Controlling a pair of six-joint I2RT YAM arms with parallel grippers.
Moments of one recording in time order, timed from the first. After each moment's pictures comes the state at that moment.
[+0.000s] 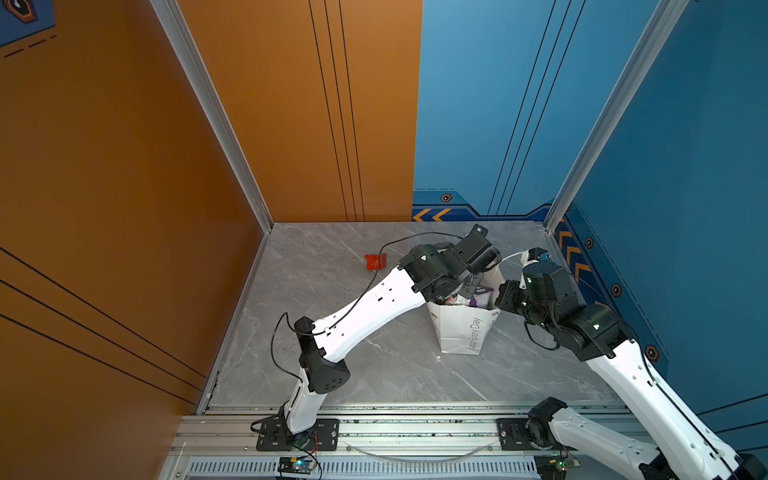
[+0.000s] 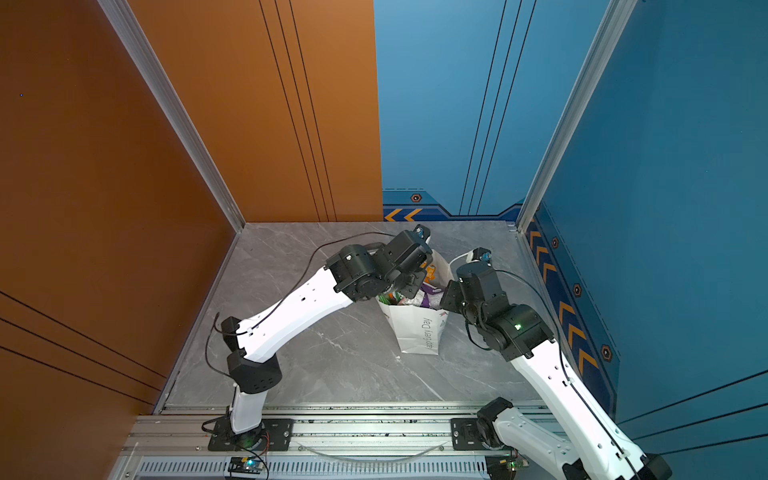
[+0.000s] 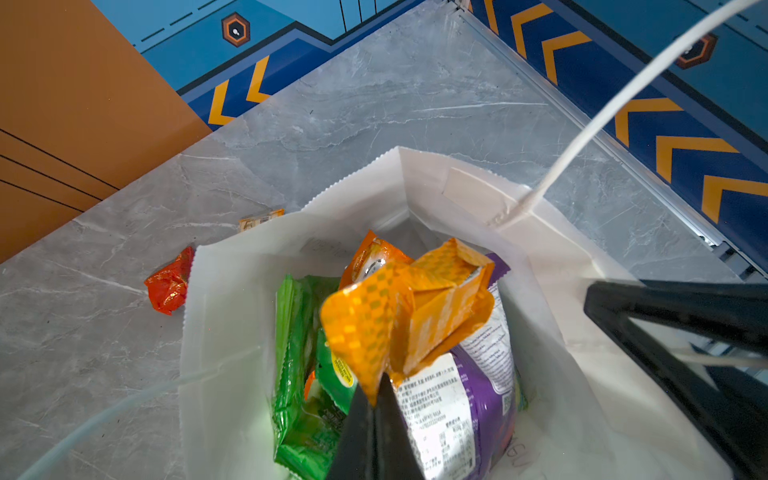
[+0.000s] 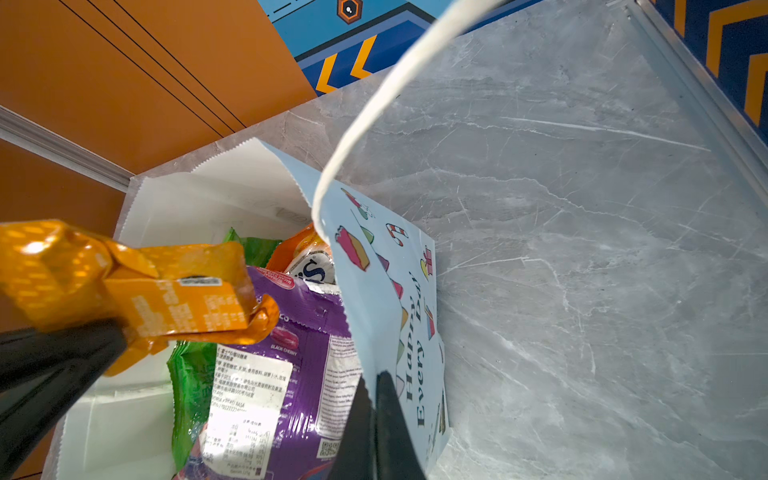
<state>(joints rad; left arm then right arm) -1.06 2.03 2.39 -1.22 -0.39 -0.34 0.51 0.95 1.15 -0.89 0.23 0.65</state>
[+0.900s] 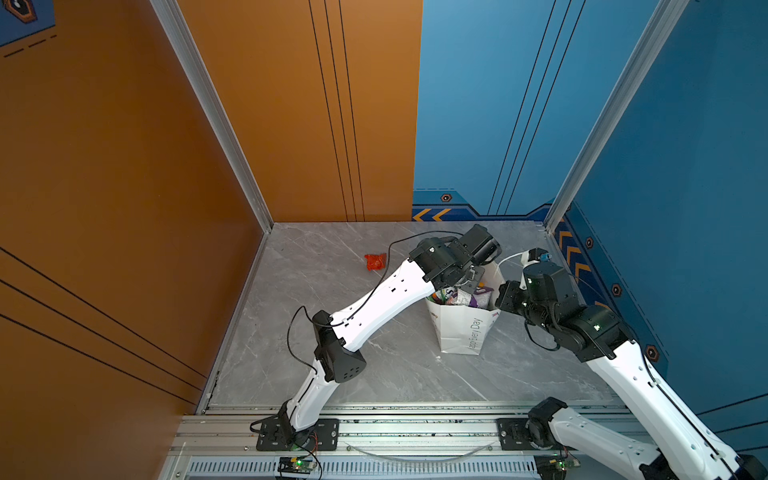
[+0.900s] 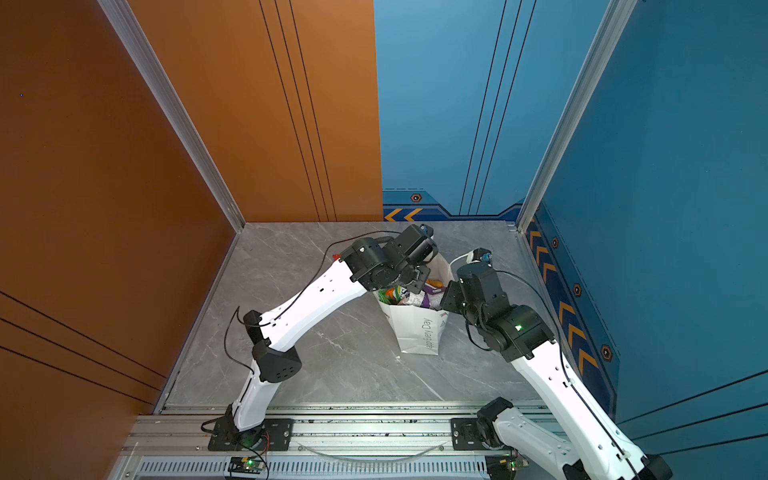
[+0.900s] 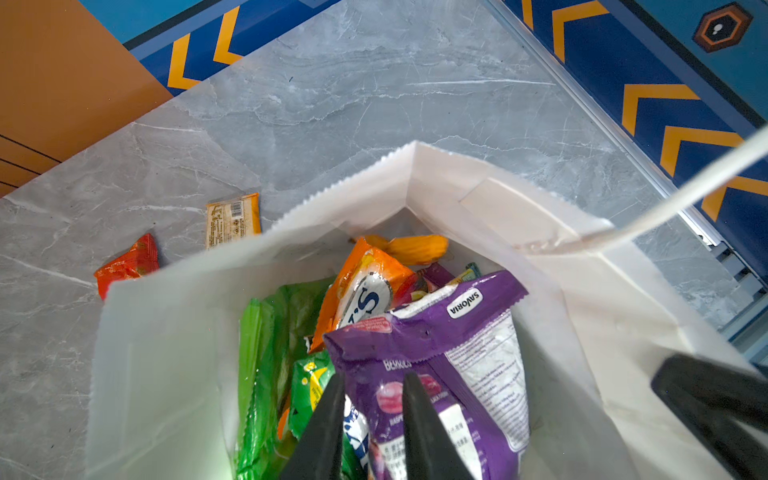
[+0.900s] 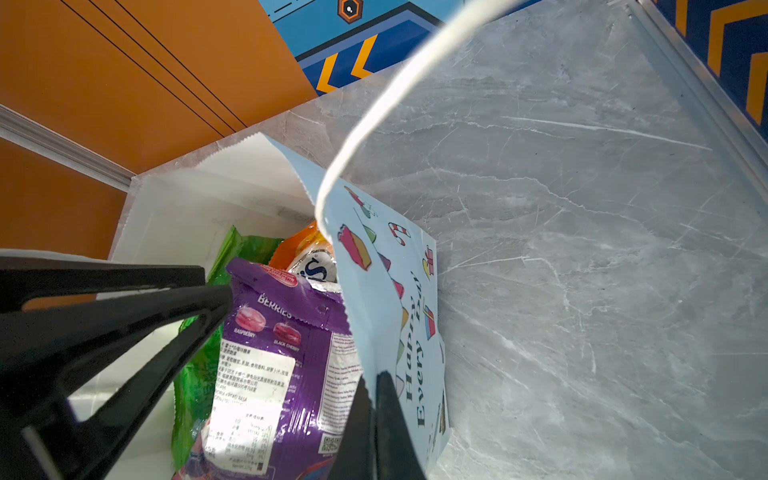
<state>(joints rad) -1.01 2.15 2.51 -1.27 -0.30 -0.36 0.51 0.94 1.15 -0.89 0.22 0.65</state>
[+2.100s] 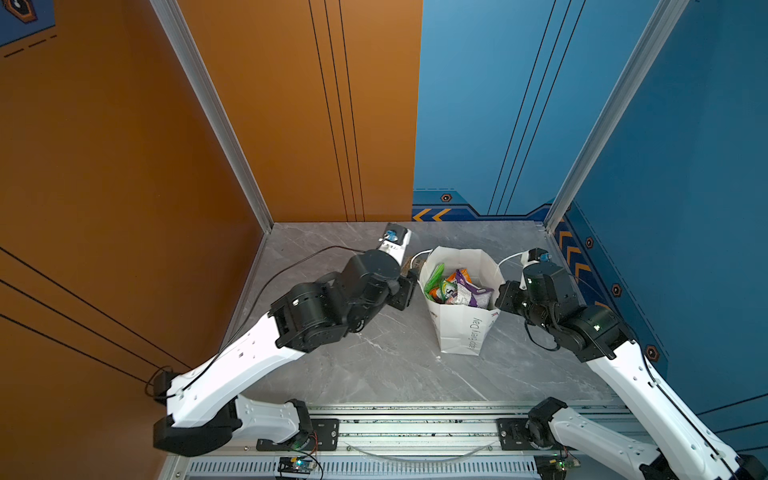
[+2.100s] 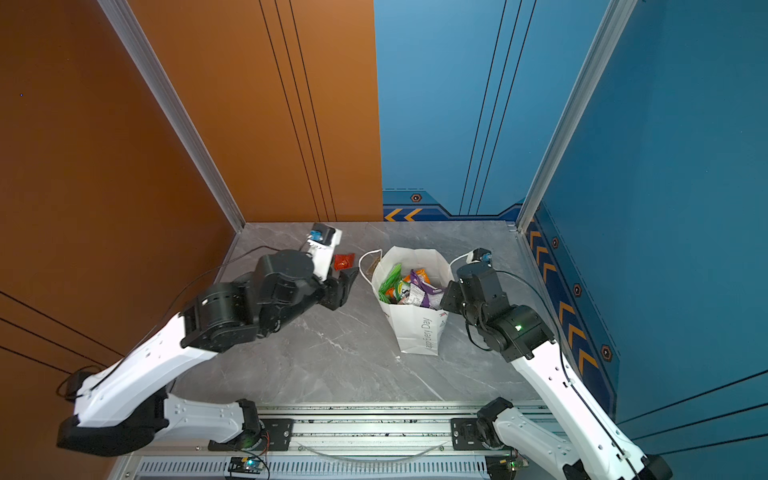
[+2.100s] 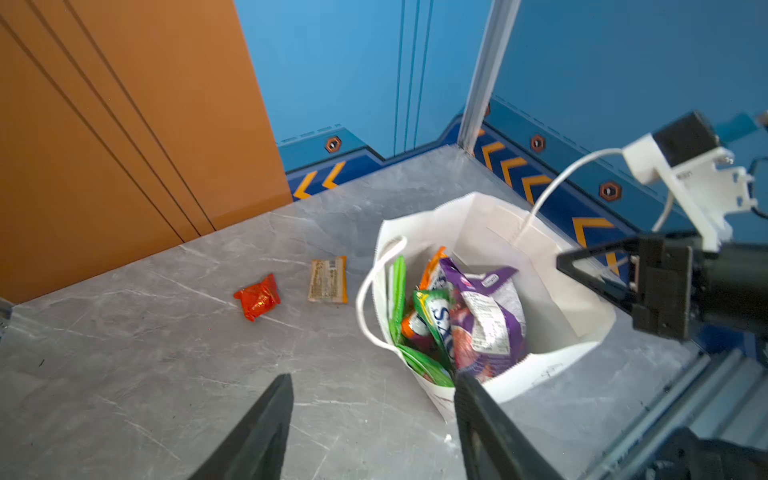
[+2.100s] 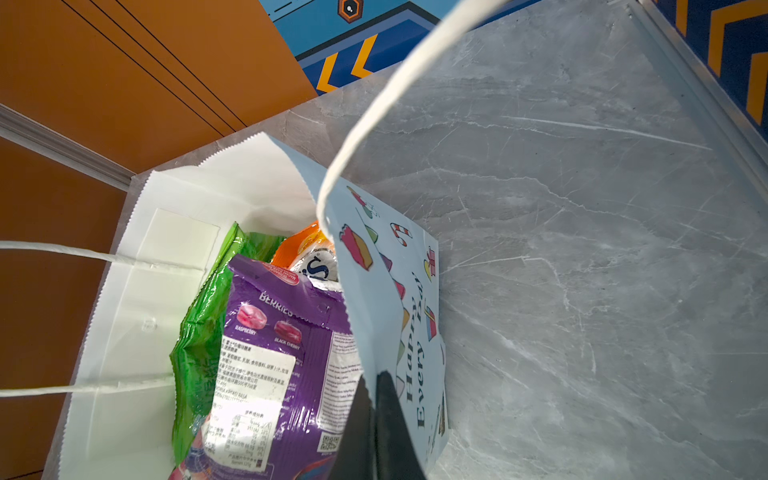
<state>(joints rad) -1.05 1.20 1.61 -0.85 -0.55 -0.32 0.51 0.94 1.15 -0.89 0.22 0.65</state>
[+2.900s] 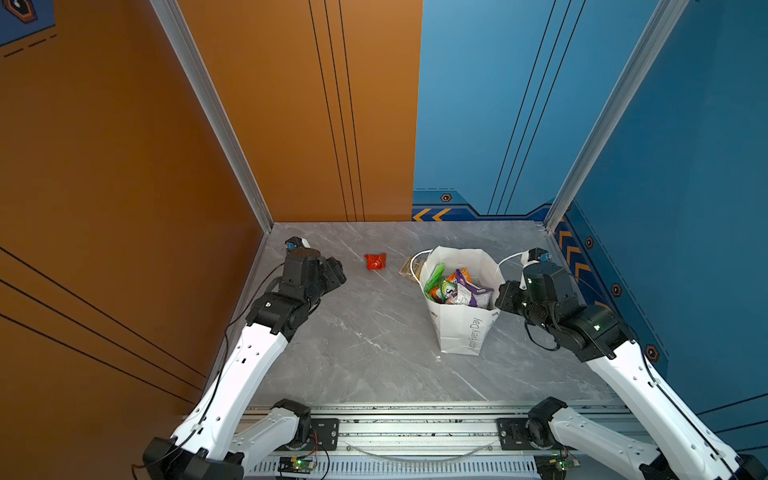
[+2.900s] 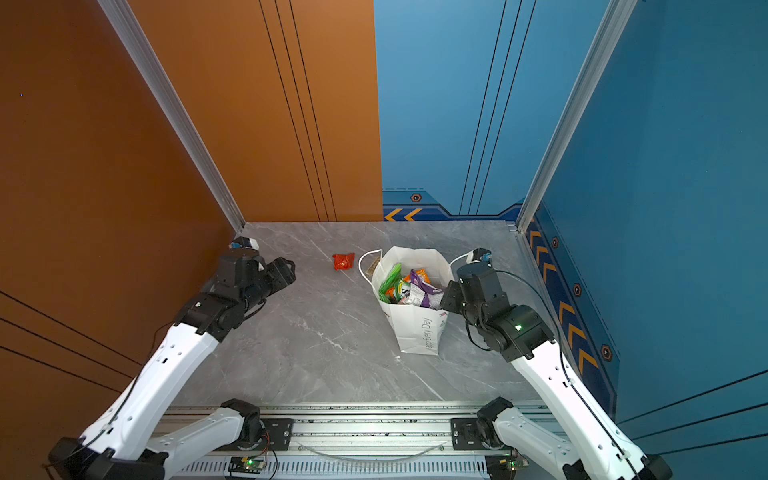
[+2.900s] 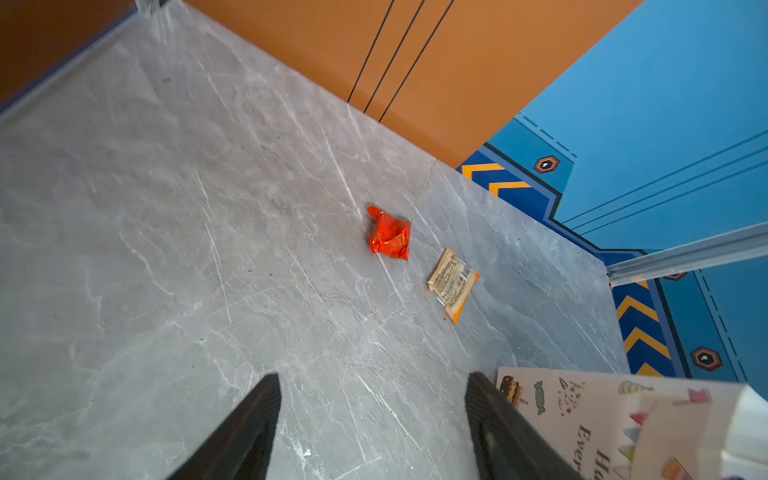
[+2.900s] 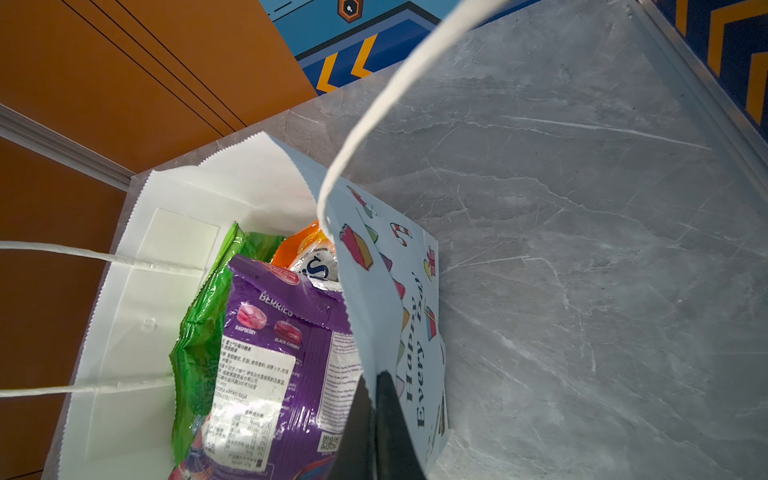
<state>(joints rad) -0.26 1.11 1.08 -0.60 -0.10 -0.72 0.51 0.94 1.15 -0.89 0.22 0.65</state>
